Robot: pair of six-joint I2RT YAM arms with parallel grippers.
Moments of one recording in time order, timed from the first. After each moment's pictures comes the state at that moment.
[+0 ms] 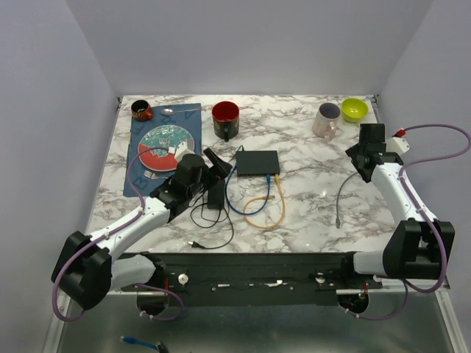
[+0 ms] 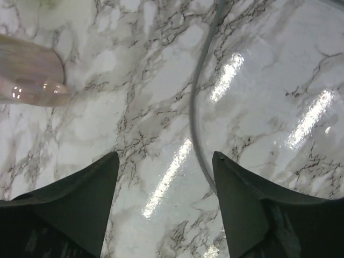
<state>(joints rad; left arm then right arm) -0.60 1.17 0.69 -0.01 -0.18 -1.02 -0.04 1.33 1.02 -0.56 0.47 0.92</state>
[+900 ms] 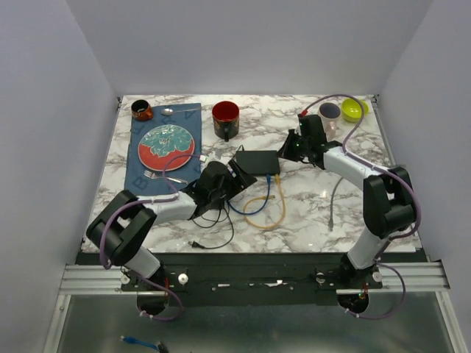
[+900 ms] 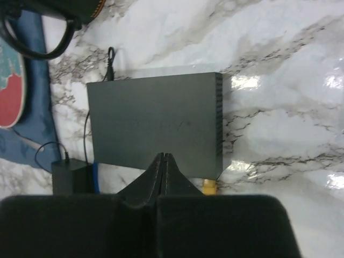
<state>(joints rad) -0.70 1.49 0.64 0.38 0.00 -1.13 0.34 1.71 1.13 -0.14 -0.18 0.57</state>
